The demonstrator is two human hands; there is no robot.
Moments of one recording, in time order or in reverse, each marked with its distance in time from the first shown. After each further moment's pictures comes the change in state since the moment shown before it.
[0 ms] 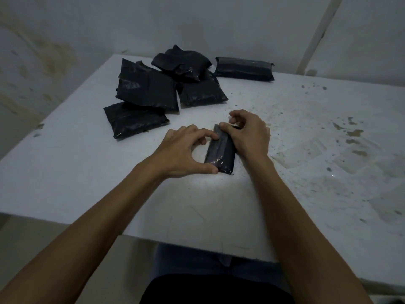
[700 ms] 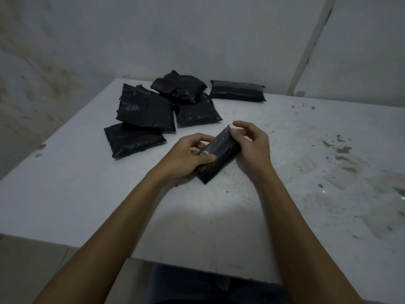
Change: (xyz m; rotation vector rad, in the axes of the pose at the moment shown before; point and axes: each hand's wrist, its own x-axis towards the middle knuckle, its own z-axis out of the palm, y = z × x) left_hand 0.020 0.032 -0.013 -0.636 0.085 -0.192; right_hand -0.002 -0.008 -0.028 0.821 -0.106 0.200
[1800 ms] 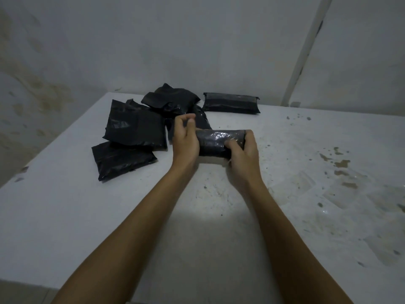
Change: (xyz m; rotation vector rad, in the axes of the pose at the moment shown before) left_hand 0.078 0.028 0.029 -0.434 0.569 0.047; right_hand 0.015 -0.008 0.015 0.096 0.023 0.010
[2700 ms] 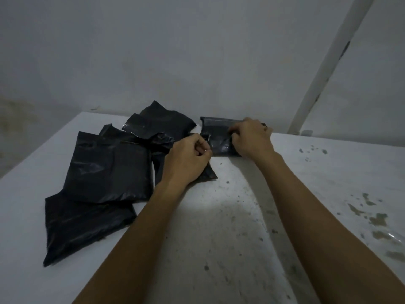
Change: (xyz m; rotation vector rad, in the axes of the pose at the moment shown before) left_hand 0.129 -0.036 0.019 0.721 -0.224 0.235; right_hand 0.205 -0.022 0.011 -1.424 -0.115 -0.245
